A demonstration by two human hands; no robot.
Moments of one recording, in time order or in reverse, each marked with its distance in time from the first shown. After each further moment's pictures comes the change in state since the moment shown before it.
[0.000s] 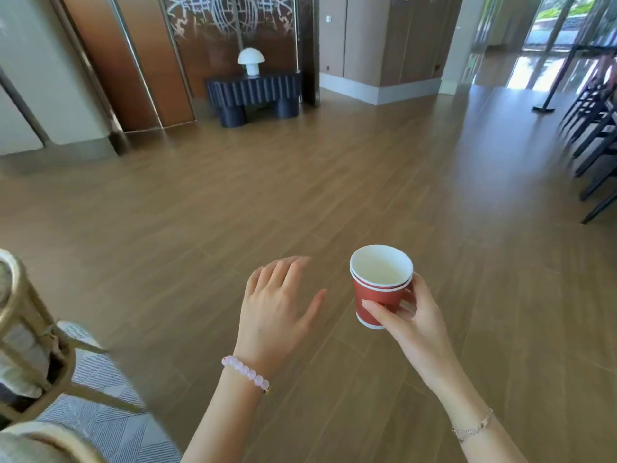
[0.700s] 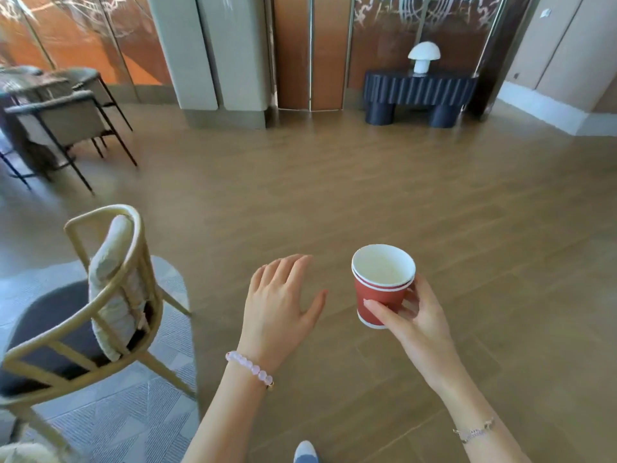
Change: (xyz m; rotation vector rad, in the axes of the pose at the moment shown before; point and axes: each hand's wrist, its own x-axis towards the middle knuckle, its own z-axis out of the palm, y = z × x) left_hand 0.174 -0.247 0.024 0.219 0.191 -0.456; right_hand 0.311 0.047 0.239 0.012 -0.518 0.035
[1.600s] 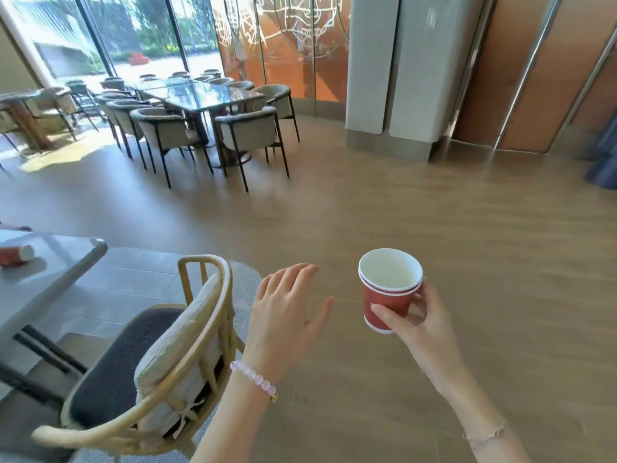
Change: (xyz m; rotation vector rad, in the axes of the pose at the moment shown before) left_hand 0.346 -0.296 0.049 0.263 0.217 -0.485; right_hand 0.501 0.023 0.285 0.064 -0.570 -0.079
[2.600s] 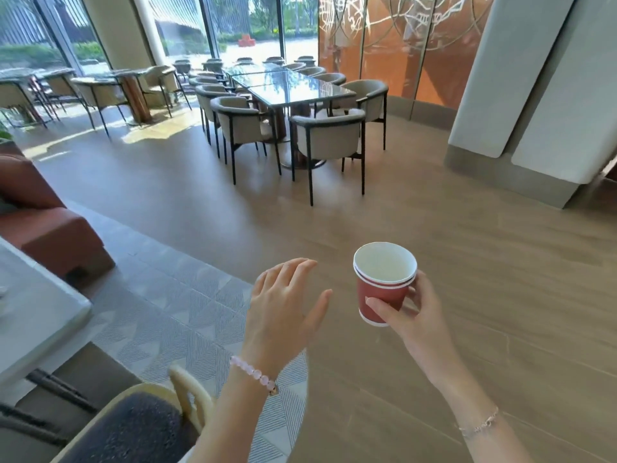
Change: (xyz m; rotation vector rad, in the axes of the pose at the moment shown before) left_hand 0.436 -0.267 0.132 0.135 0.137 -0.283; right_hand 0.556 0.062 0.215 0.055 -0.334 -0.046
